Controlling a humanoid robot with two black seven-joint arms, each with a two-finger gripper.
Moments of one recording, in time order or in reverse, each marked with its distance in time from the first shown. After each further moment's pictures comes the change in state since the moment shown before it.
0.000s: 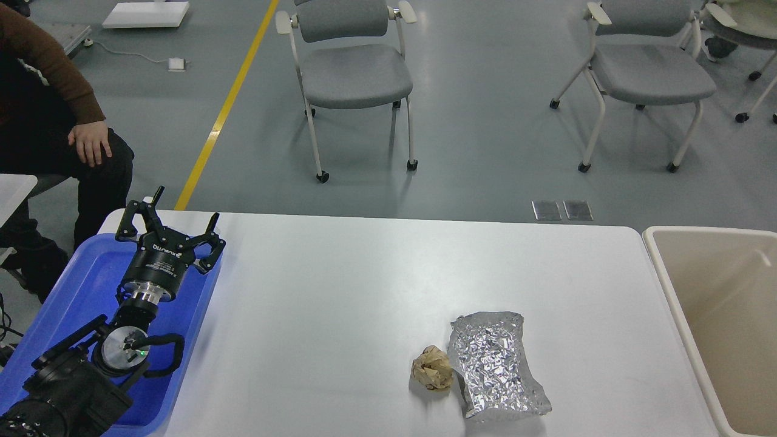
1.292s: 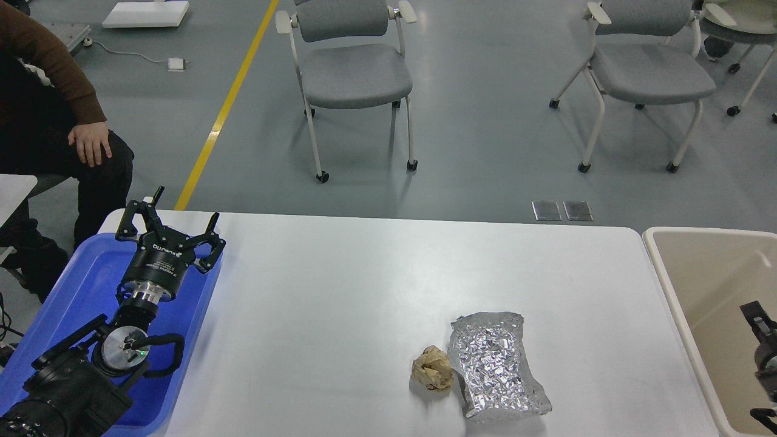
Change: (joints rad) left arm 0.000 0.000 0.000 0.000 0.000 -0.001 0.000; right arm -0.043 0.229 0.050 -0.082 0.004 -0.167 -0.028
